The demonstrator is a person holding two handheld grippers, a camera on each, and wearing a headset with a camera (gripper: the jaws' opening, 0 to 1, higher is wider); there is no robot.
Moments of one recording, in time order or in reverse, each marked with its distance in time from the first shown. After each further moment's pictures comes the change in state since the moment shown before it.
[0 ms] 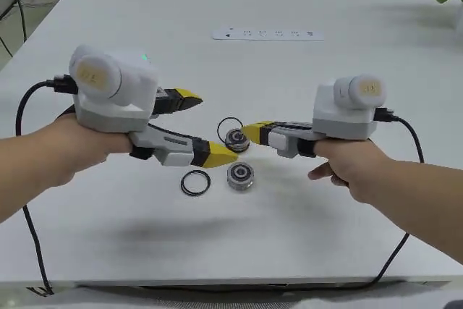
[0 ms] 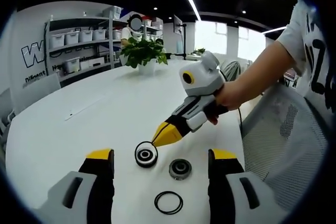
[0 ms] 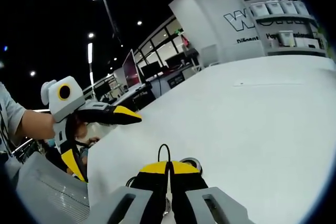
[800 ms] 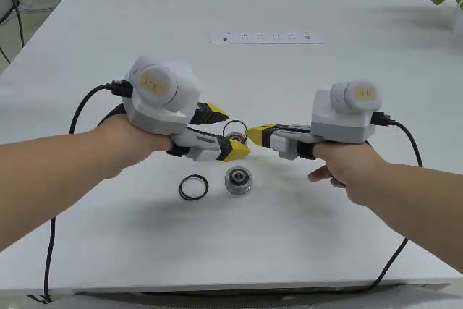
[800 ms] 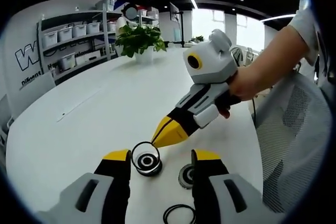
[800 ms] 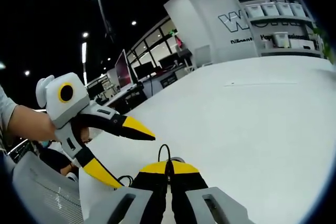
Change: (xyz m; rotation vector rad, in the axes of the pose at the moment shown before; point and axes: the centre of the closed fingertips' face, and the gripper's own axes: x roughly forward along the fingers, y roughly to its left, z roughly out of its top) left arm 0.049 0.005 -0.010 0.055 0.093 -0.004; right arm -0.001 -0.027 -0.002 0.001 -0.005 -0.062
